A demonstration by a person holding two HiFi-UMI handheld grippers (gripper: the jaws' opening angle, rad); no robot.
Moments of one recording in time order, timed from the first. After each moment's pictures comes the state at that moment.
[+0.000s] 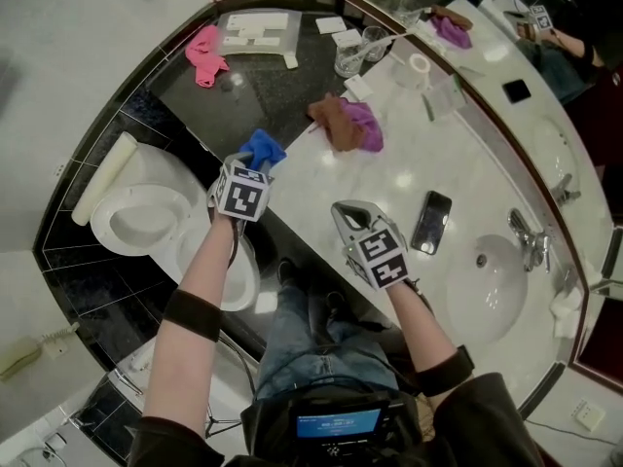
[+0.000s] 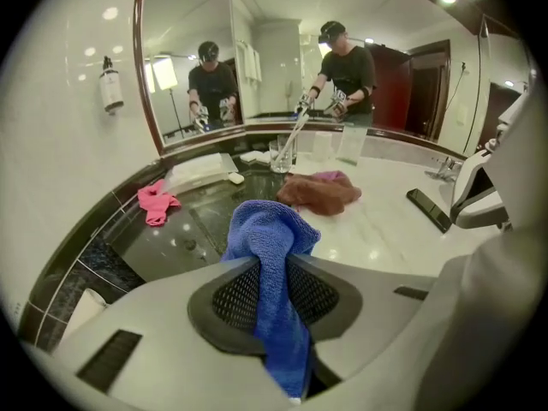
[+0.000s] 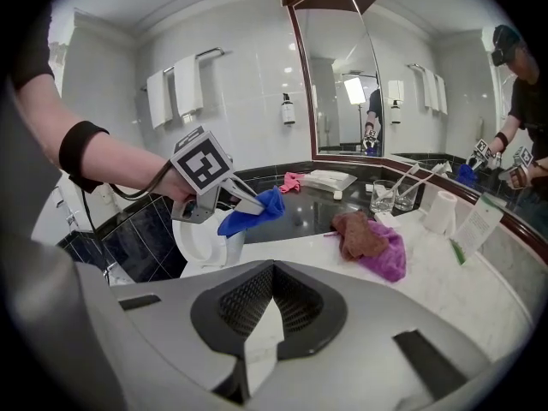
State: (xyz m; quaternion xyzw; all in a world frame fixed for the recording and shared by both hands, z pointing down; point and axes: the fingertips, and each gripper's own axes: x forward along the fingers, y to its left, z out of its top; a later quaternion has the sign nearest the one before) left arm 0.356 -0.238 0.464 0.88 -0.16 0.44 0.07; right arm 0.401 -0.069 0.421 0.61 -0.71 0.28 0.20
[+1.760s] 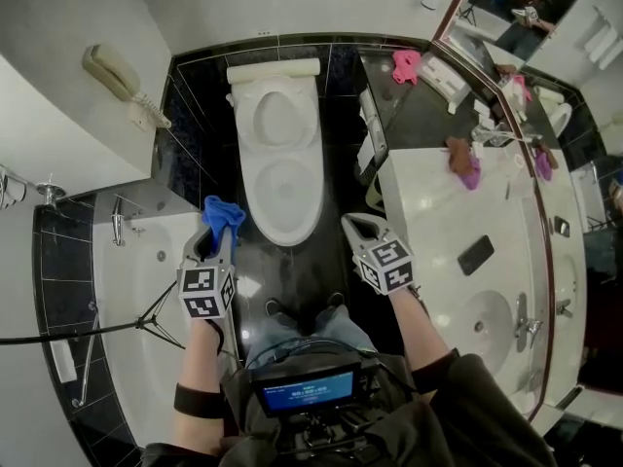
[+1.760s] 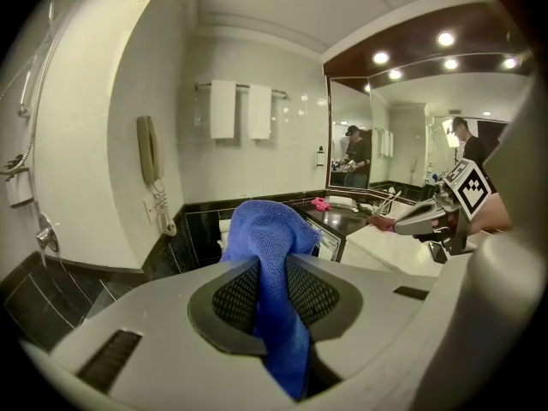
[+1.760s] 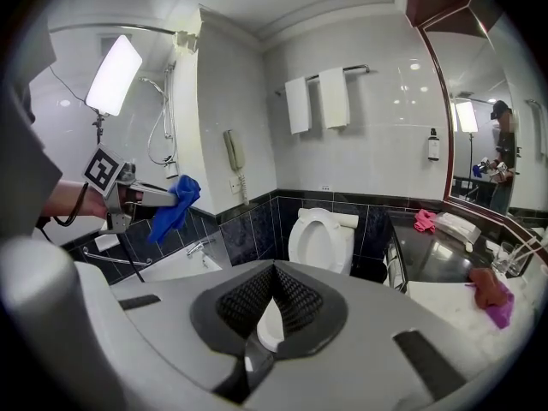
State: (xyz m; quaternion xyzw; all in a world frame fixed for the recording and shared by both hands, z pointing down) left arm -0.206 0.087 0.278 0.76 -0.60 0.21 0.16; right arm 0.057 0.052 0.316 0.38 -0.88 0.16 0.22
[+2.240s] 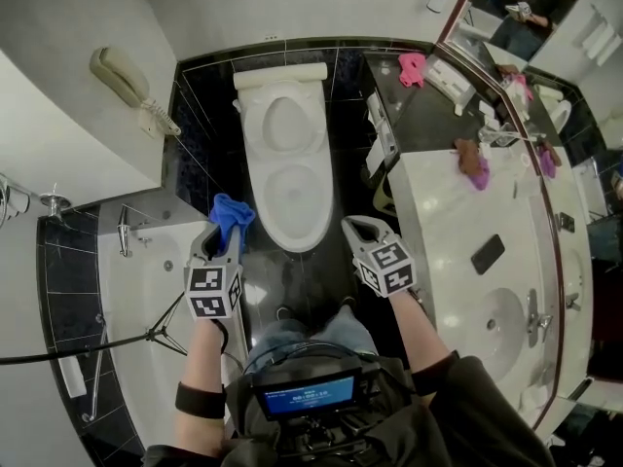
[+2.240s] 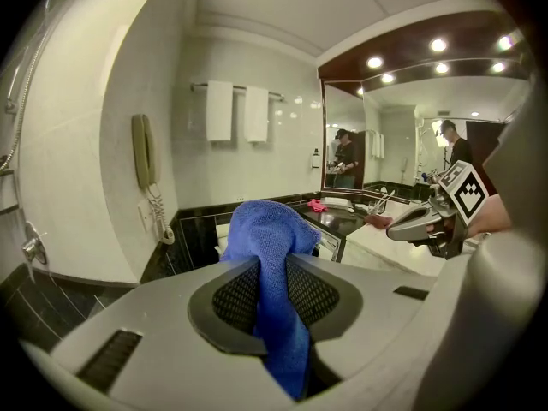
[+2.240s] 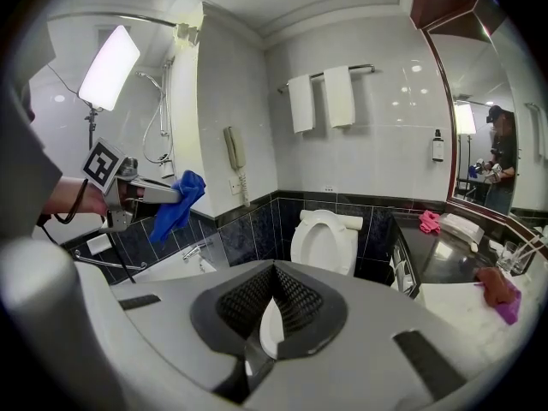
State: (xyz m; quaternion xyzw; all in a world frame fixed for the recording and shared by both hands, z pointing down) left arm -0.237 0.067 0.280 0.78 -0.58 0.21 0.14; right arm 0.007 0.047 0.325 0.39 -0.88 0.16 0.22
